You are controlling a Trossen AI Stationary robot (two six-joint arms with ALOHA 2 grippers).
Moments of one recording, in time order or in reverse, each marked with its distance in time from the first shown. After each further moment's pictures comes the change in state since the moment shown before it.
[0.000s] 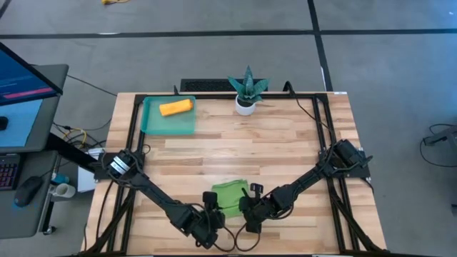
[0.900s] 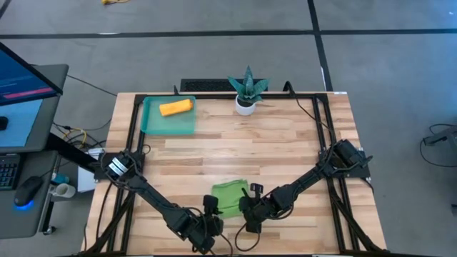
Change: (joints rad) left arm -0.033 0.001 0.011 0.012 -0.028 0.103; right arm 0.002 0.000 0.000 0.001 0.000 0.000
